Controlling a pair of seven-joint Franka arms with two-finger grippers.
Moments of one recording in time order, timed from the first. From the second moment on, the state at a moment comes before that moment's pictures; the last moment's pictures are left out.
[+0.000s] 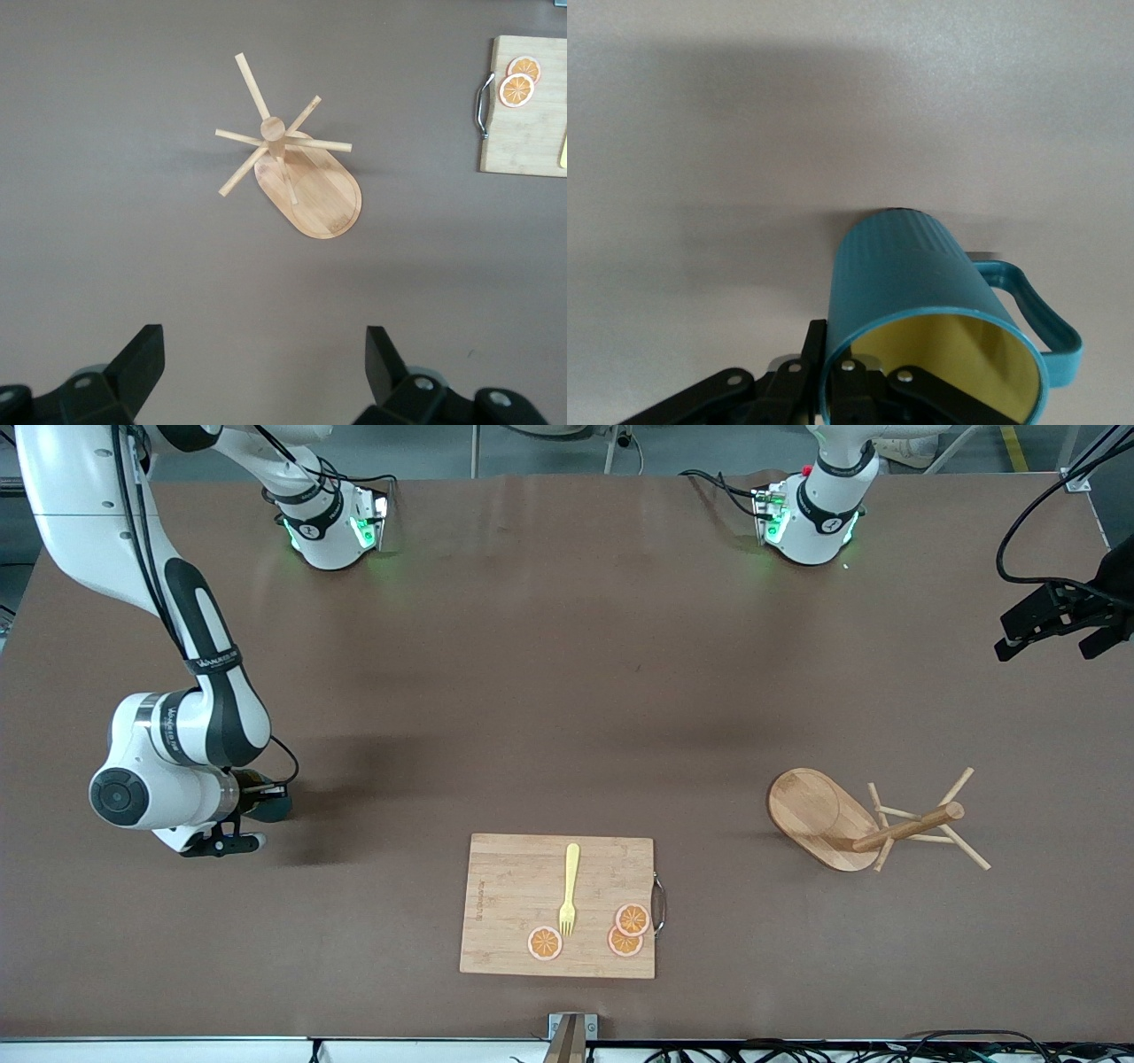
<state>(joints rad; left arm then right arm) -0.04 -0.03 0.01 -1.54 -0.02 1.59 -0.04 0.01 0.59 -0.02 -1.71 -0.02 2.03 -0.09</state>
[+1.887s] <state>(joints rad) -0.05 0.01 -0.15 -1.55 -0.02 1.59 -0.10 0.87 0.81 0.10 -1.31 0.09 2.10 0.68</state>
